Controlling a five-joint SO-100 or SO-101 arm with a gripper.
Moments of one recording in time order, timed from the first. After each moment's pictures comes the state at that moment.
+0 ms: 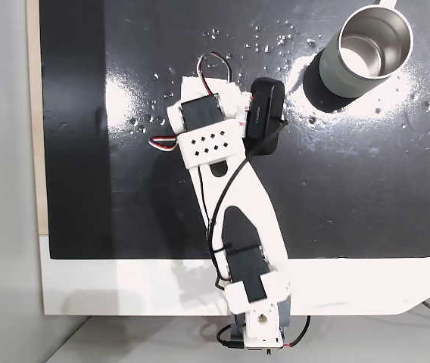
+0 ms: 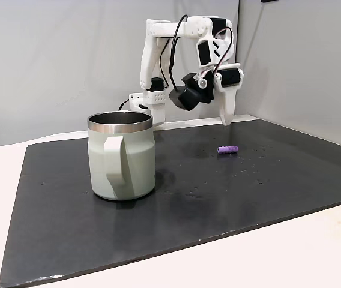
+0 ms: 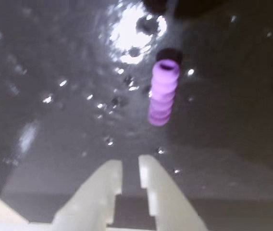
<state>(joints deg) -17.5 82.8 80.0 74.2 22.5</state>
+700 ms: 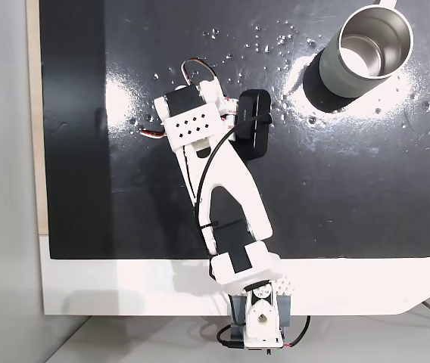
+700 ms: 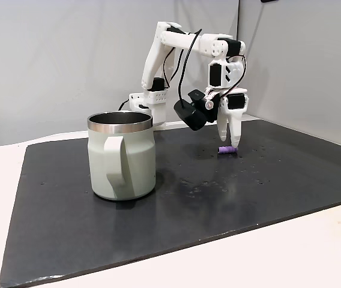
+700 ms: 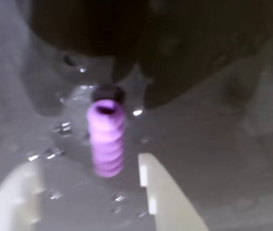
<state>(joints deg) -19.4 71.8 75.6 77.6 22.6</state>
